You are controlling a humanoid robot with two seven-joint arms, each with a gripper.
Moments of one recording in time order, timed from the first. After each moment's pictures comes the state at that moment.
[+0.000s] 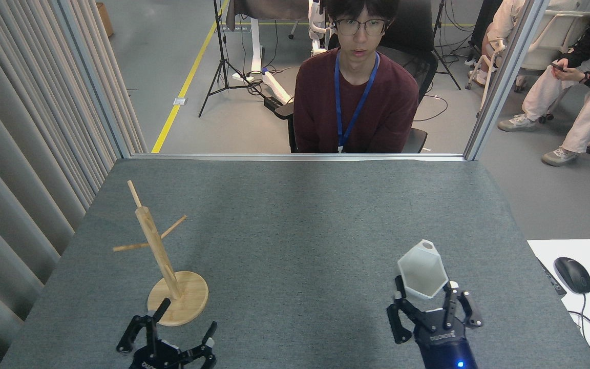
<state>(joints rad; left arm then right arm) 0.18 0.08 -0.01 -1.62 -1.66 -0.39 0.40 0.07 0.02 0.00 -1.54 1.59 -0.18 -0.42</state>
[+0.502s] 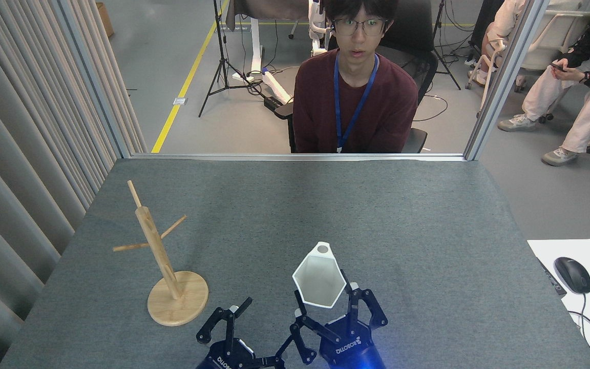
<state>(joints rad) 0.11 0.02 -0.25 -1.61 -1.85 -0.39 0.35 0.10 0.19 0.27 -1.59 1.84 -0.14 -0.42</state>
